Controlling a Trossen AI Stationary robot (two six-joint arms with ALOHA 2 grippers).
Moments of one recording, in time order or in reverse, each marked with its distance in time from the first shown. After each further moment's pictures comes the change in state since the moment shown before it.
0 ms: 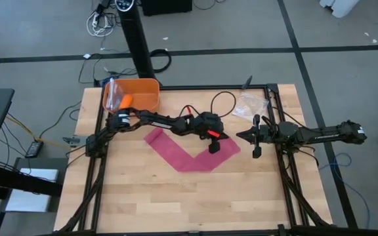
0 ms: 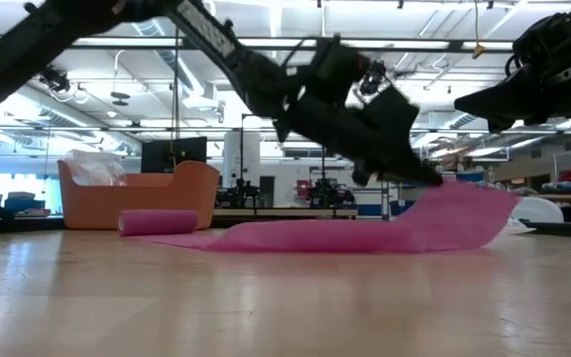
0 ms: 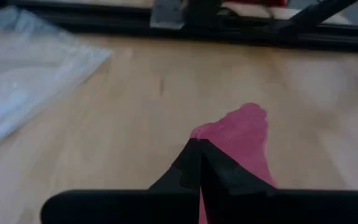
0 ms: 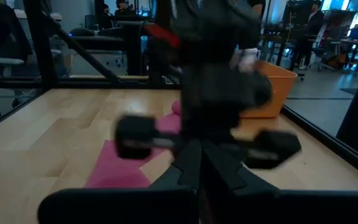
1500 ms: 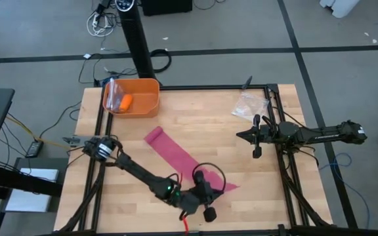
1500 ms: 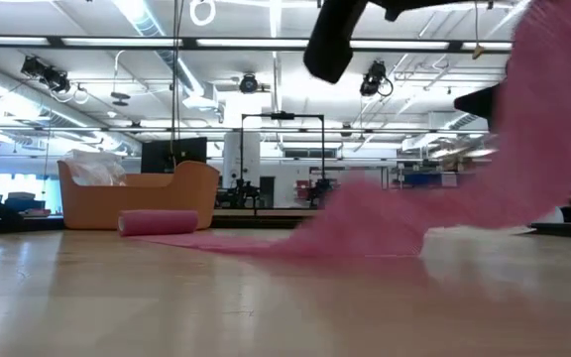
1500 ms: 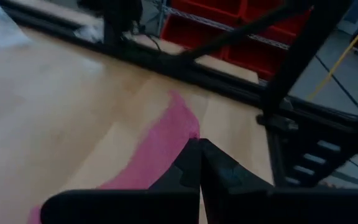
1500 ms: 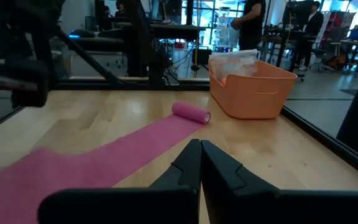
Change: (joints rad) left arm -0.655 -0.088 0.000 0.004 -0.839 -0.522; right arm 0.000 0.000 0.001 0.005 0.000 0.000
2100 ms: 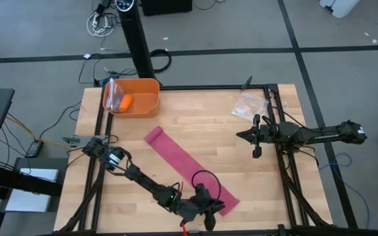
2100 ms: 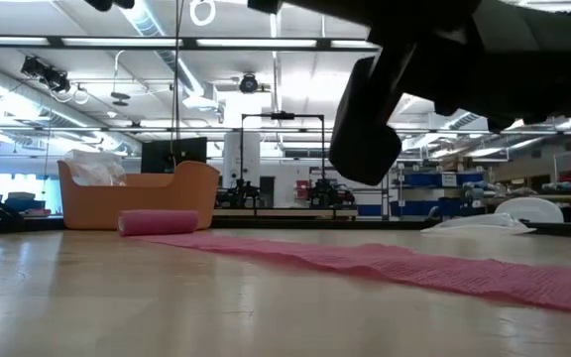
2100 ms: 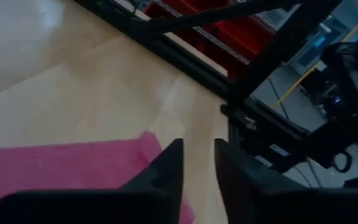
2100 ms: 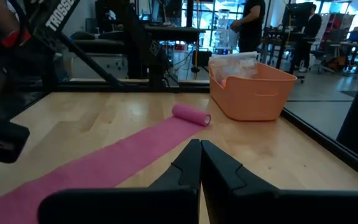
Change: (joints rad) left arm -0.035 0.153 0.000 0.251 0.061 -0.221; right arm 0.000 0.000 0.000 0.008 -0.001 0.000
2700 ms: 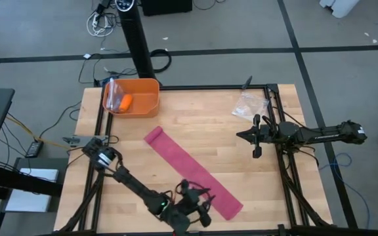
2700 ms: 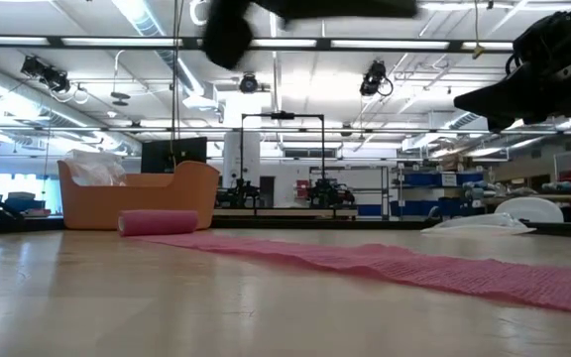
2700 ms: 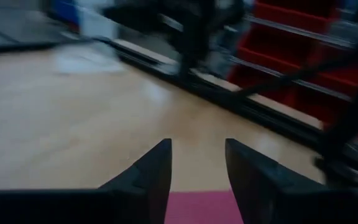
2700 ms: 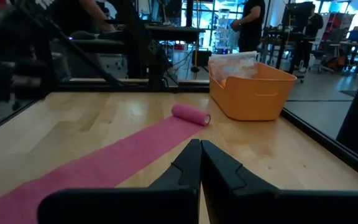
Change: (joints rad) left arm -0.097 -0.119 -0.002 -0.260 -0.574 0.104; right arm 0.000 0.000 0.000 -0.001 0.001 0.000
